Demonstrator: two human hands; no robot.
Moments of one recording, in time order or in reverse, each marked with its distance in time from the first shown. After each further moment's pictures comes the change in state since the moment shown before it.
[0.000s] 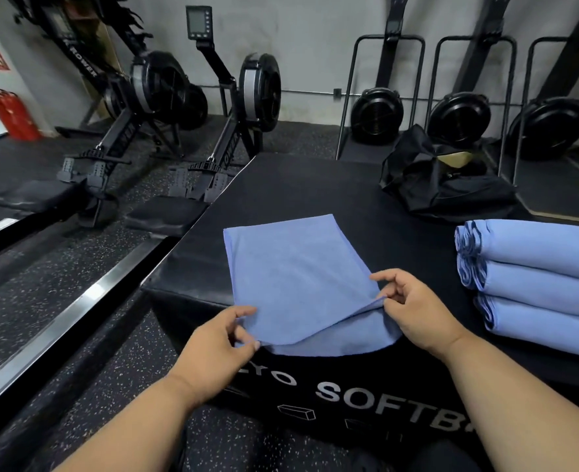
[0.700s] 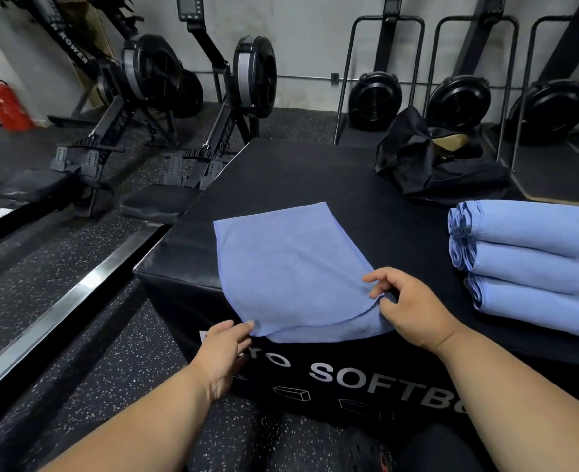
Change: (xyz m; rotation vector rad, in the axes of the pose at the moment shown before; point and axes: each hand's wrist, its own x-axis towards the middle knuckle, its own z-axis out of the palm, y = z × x) left_hand 0.010 -0.027 0.058 -0.763 0.089 -0.629; right_hand -0.024 0.008 -0.005 -0.217 -0.033 -0.056
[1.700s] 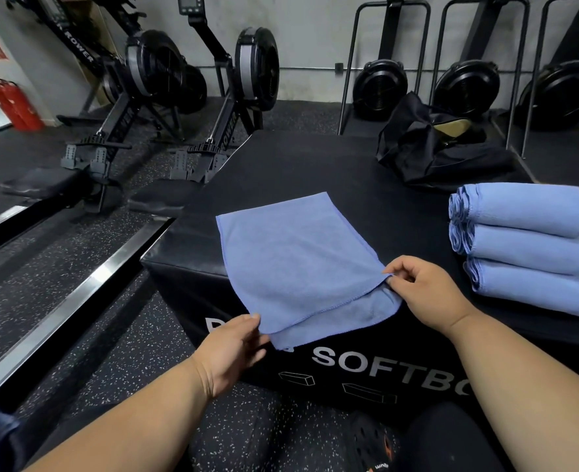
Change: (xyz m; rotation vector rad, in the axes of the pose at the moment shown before) left_hand -0.029 -0.009 -0.002 0.040 -0.230 0.020; right_hand -0.006 0.013 -0.016 0.104 0.069 0.086
